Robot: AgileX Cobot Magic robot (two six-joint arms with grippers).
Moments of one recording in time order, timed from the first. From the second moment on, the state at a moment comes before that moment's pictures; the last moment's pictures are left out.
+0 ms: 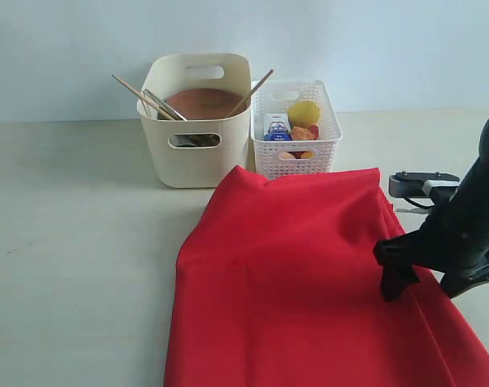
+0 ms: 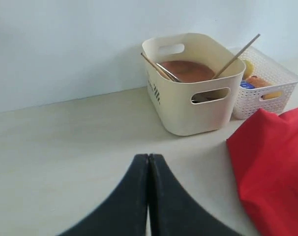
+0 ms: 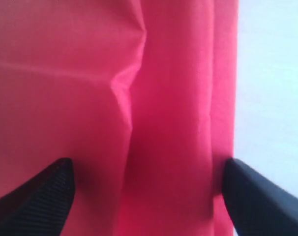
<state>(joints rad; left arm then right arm) -0.38 0.49 -0.40 0.38 0.31 -0.35 0.13 1.84 -0.90 0.27 0.71 -0.18</state>
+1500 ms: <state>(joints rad) -0.38 0.42 -0.32 0.26 0.43 -0.37 0.13 1.89 -0.92 0.35 0.70 -0.28</state>
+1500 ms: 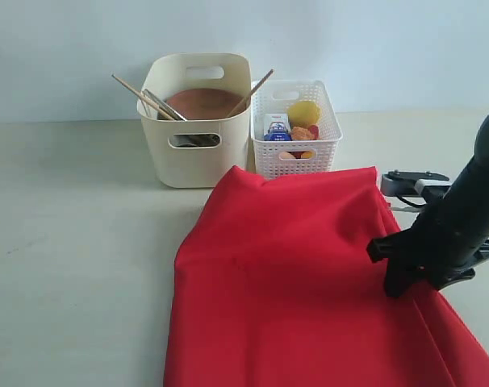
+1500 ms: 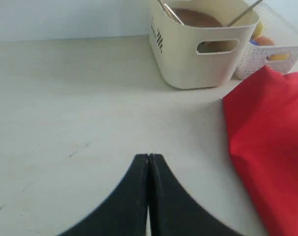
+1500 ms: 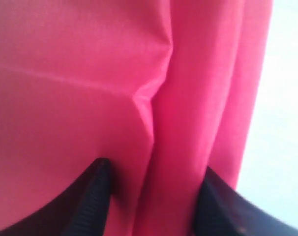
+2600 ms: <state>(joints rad) -0.38 0.07 -0.30 0.18 0.55 -0.37 -0.08 1.90 -0.94 -0.26 0.88 0.21</state>
